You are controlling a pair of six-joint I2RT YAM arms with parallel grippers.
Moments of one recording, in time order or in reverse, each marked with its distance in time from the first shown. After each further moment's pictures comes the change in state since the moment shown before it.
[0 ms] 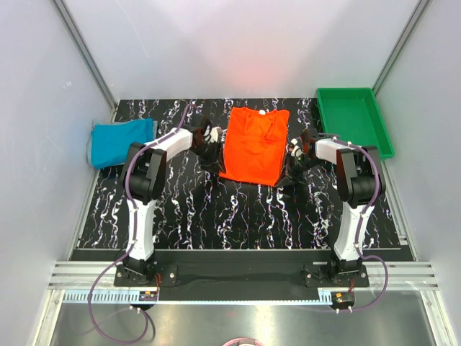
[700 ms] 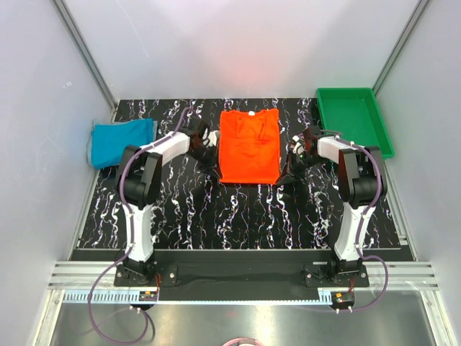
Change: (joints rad) left arm 0.000 -0.079 -0.107 0.015 0.043 -0.008; right arm -0.018 -0.009 0.025 -0.022 0.000 -0.023
